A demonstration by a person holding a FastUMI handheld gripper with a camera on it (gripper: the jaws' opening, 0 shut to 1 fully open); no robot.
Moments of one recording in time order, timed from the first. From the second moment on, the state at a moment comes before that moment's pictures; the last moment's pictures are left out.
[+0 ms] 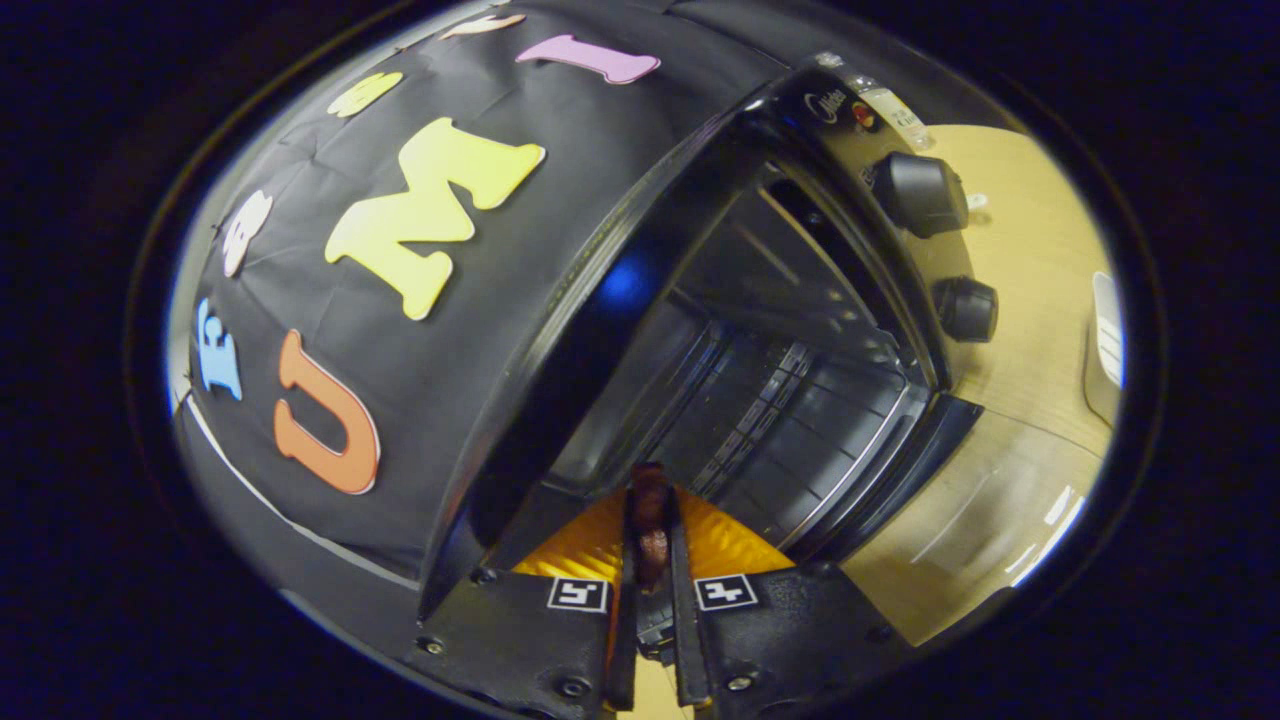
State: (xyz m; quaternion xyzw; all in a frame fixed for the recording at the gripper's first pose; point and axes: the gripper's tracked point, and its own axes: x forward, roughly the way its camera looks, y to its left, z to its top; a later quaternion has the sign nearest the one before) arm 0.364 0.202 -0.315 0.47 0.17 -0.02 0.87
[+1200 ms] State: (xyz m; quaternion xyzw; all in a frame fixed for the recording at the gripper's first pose) arm 0.241 0.160 -0.275 0.08 0.21 0.05 0.97
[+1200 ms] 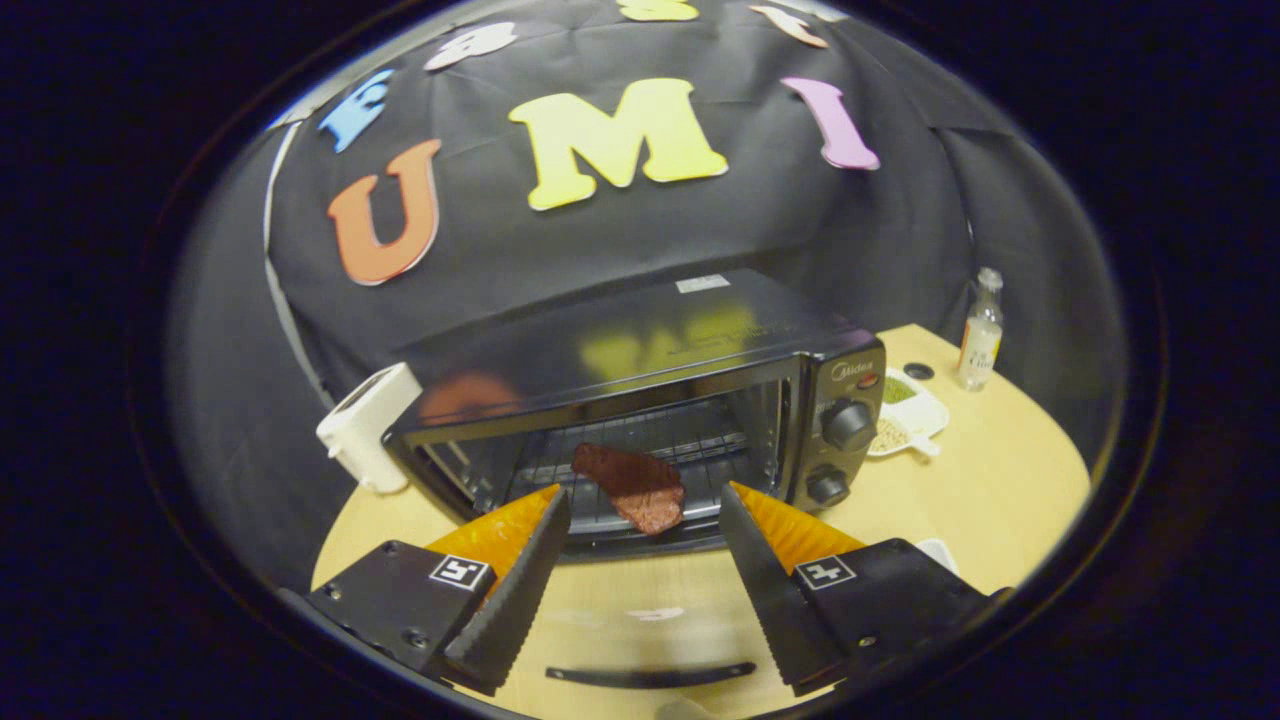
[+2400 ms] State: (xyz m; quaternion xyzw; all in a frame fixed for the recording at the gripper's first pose) arm 0.071 0.161 -0.398 -0.04 0.38 0.11 0.92
